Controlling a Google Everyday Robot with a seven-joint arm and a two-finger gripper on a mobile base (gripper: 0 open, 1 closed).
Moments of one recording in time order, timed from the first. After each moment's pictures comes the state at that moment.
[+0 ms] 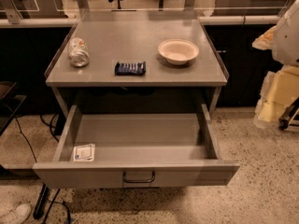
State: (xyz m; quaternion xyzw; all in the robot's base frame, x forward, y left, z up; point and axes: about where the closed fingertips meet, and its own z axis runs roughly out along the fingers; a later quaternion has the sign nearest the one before) arm 0.438 -0.217 0.976 -0.60 0.78 -0.03 0.16
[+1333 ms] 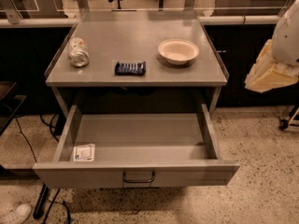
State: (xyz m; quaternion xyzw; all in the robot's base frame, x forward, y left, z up) arm 0.438 -0.217 0.977 -0.60 0.78 -0.04 0.16
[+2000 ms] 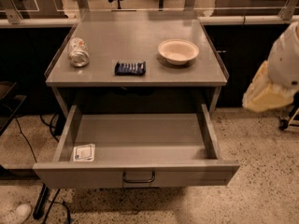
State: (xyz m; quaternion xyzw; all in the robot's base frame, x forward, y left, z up) arm 0.420 -0.212 0.949 -0.60 0.79 -0.01 0.15
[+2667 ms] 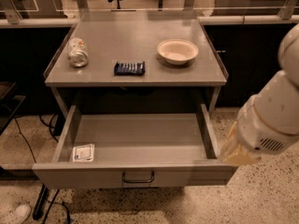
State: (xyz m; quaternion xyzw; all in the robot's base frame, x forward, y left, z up) arm 0.364 -0.184 0.843 -0.61 0.79 0.04 0.09
